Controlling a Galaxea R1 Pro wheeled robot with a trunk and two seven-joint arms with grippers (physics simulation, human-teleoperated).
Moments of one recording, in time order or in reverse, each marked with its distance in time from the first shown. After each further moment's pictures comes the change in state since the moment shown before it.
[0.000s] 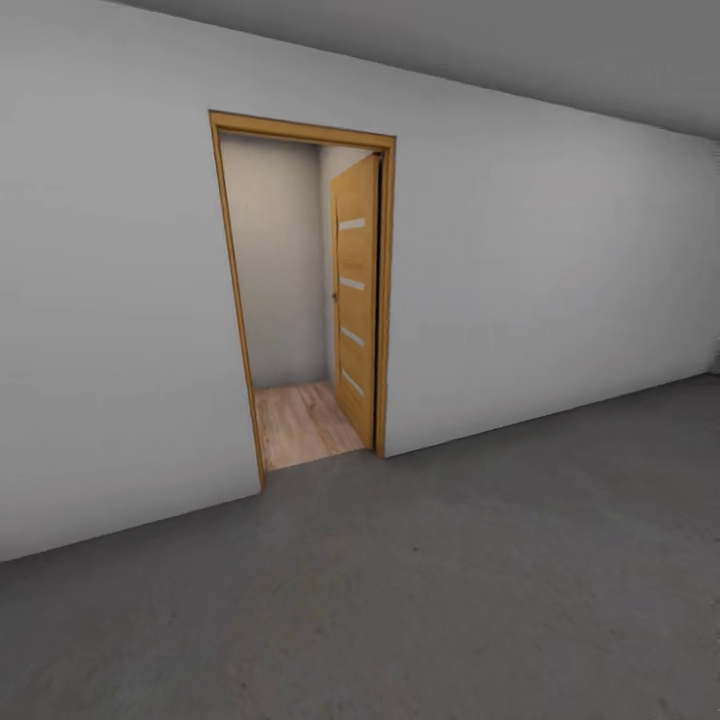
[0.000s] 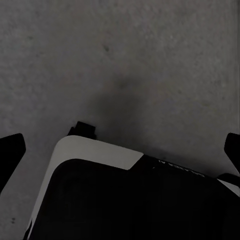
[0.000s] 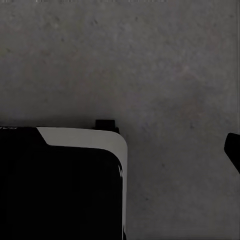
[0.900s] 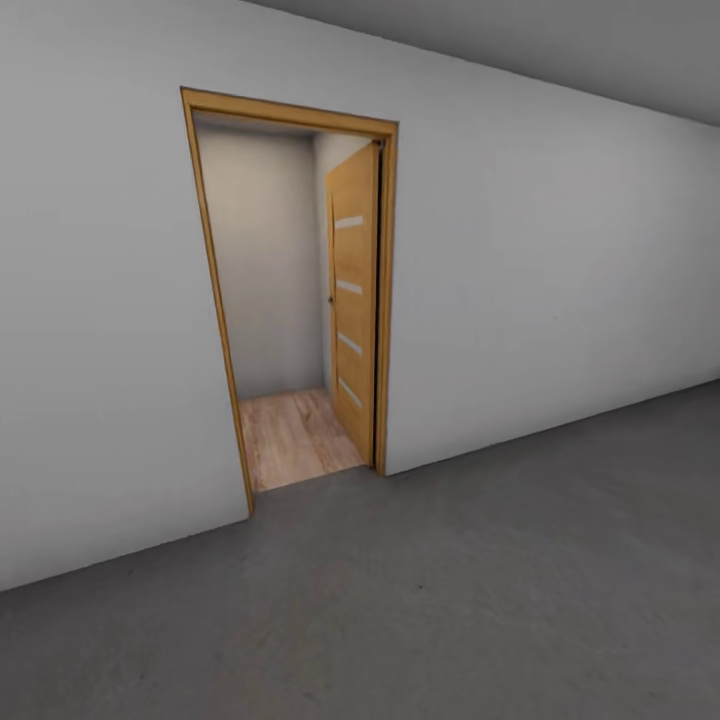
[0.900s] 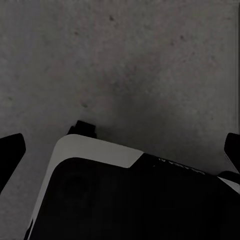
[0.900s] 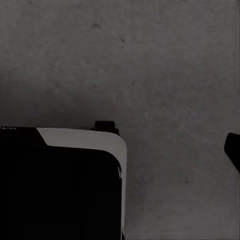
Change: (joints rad) left arm 0.000 -0.003 -0.007 0.000 -0.003 0.004 0.002; right arm 0.000 -0.001 0.005 0.000 0.005 -0.005 0.003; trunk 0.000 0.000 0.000
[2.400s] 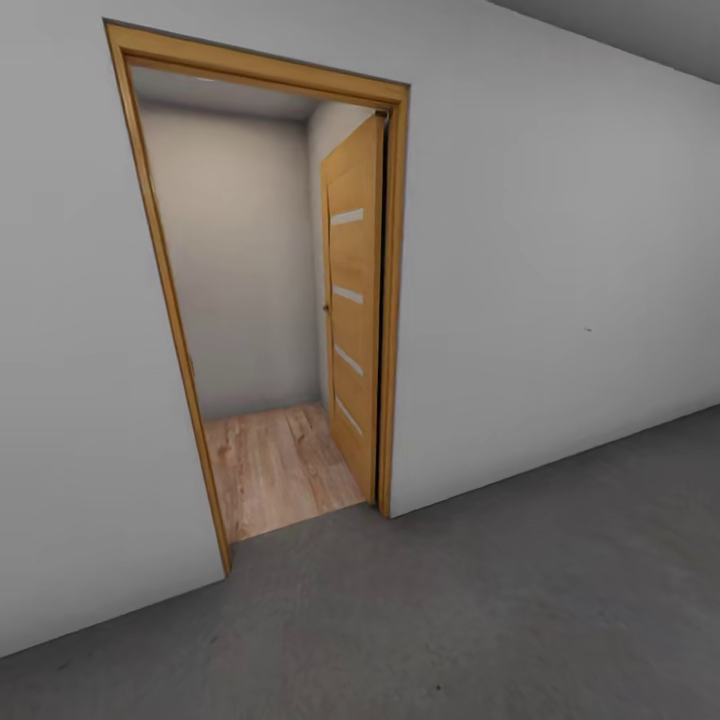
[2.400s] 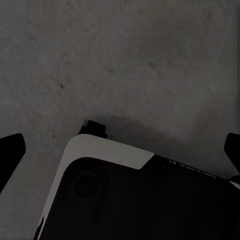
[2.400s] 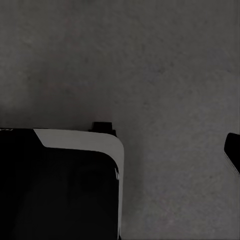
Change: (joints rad) left arm 0.000 0.004 0.000 -0.001 0.004 0.001 0.043; right arm 0.000 0.004 0.005 -0.001 0.007 -0.003 -0.018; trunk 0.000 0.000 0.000
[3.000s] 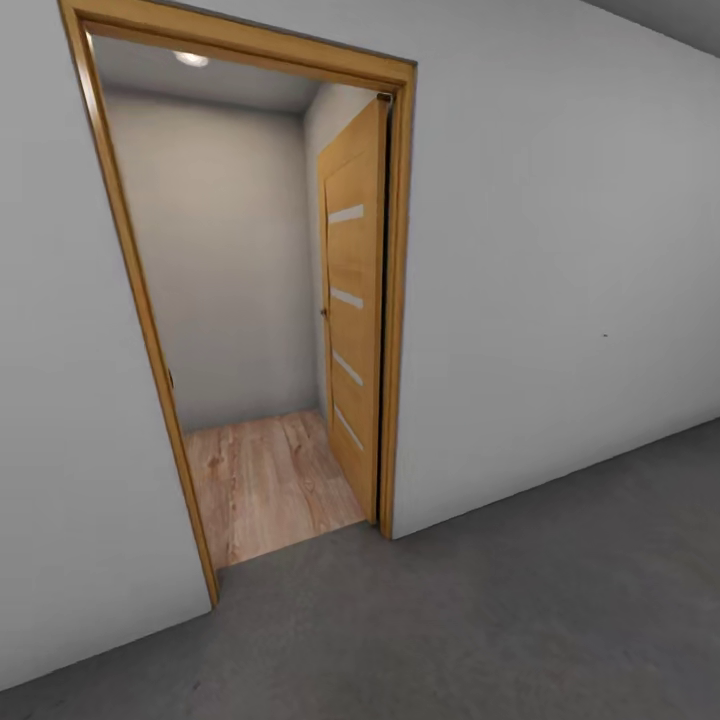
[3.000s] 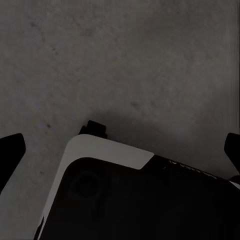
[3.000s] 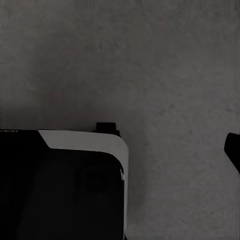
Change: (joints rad) left arm 0.000 0.000 0.000 0.000 0.000 -0.001 0.000; right arm 0.000 0.007 -0.008 0.000 -0.009 -0.002 0.000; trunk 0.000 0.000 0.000
